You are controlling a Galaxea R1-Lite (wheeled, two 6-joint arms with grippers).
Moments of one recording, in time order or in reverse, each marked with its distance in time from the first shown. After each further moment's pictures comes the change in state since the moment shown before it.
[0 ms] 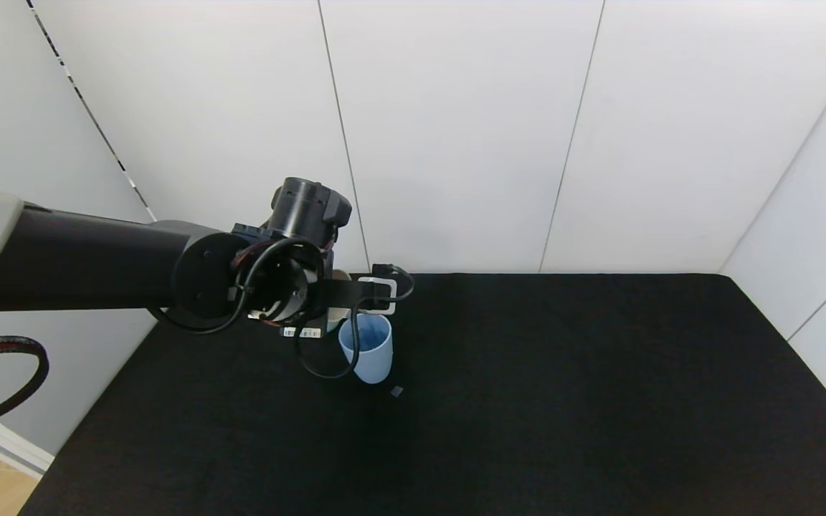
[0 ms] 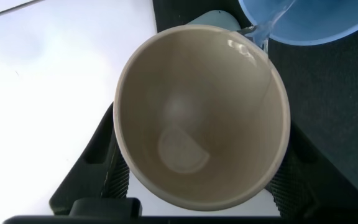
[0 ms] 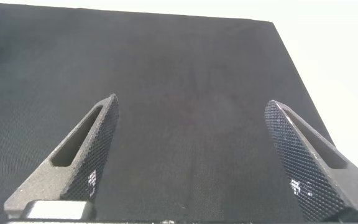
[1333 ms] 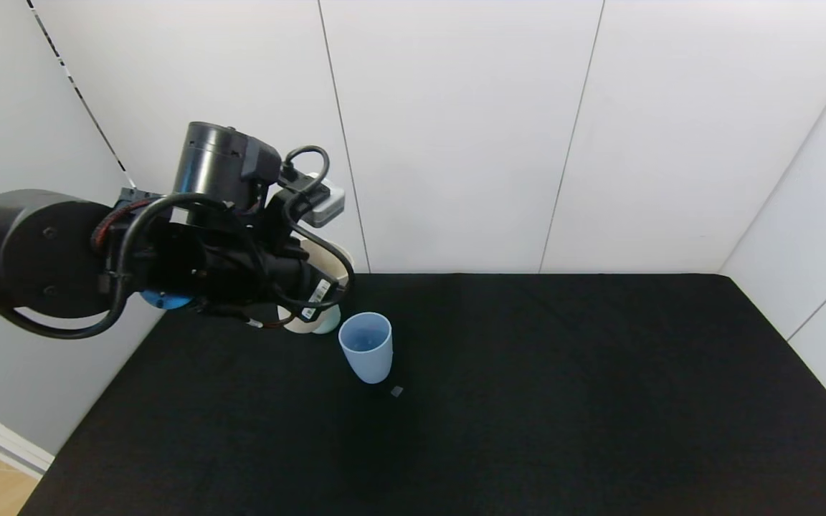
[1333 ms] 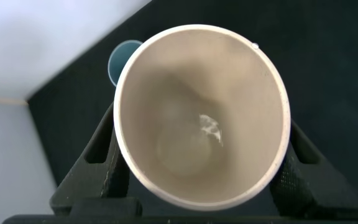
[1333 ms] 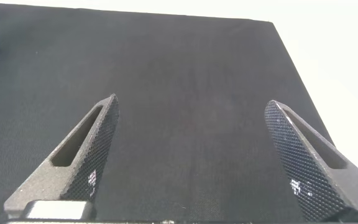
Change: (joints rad) left arm 0.029 -0.217 0.107 -0.019 -0.284 -1.033; right arm 0.000 0.000 0.000 0.000 0.000 0.000
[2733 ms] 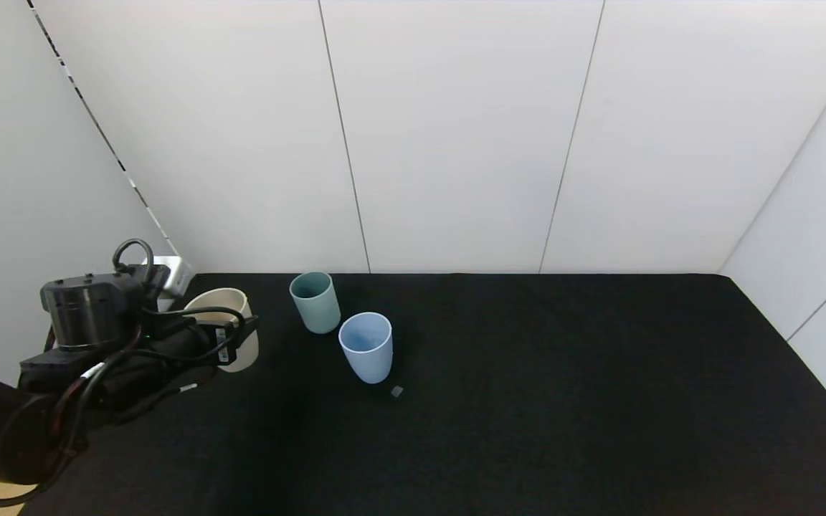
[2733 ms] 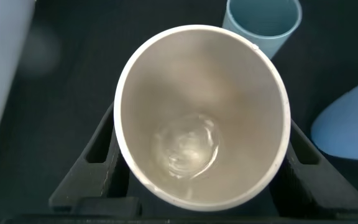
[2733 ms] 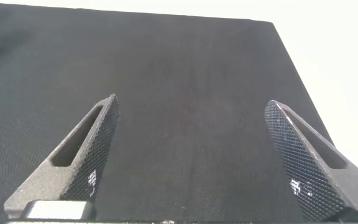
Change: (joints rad) left arm 0.411 0.085 0.706 -1.023 -0.217 -0.289; right arm 0.000 0.000 0.000 0.000 0.000 0.000
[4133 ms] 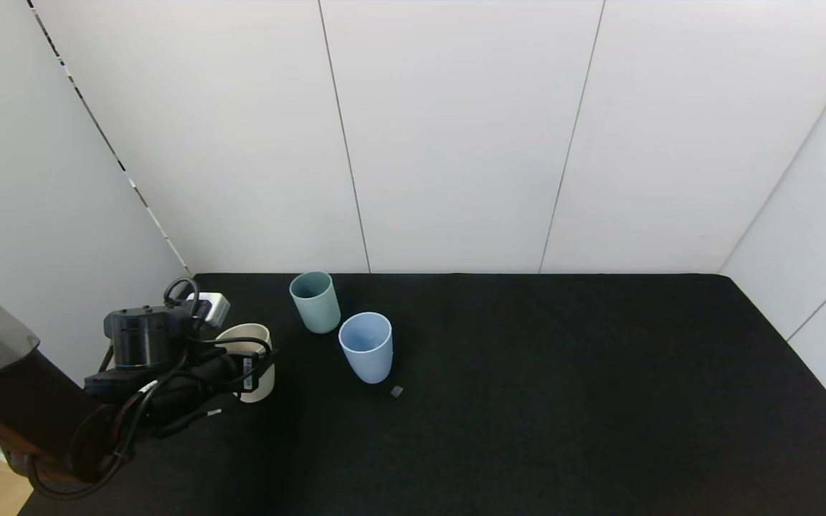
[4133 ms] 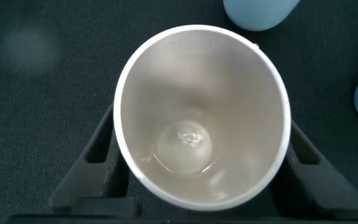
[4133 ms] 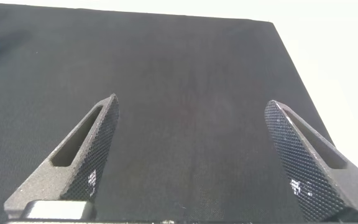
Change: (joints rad) left arm -0.007 0.180 -0.001 -0.039 -0.009 0.012; right arm 0.000 0.000 0.000 0.000 0.000 0.000
